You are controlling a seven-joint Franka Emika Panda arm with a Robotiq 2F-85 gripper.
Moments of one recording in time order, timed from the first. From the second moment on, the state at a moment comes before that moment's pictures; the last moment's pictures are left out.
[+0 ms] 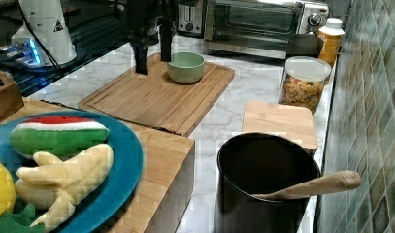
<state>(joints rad) -0.17 0.05 -0.19 -2.20 -0.16 0.75 -1.07</state>
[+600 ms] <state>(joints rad) -0.20 0.06 -0.25 -2.26 -0.16 0.93 -1.15</state>
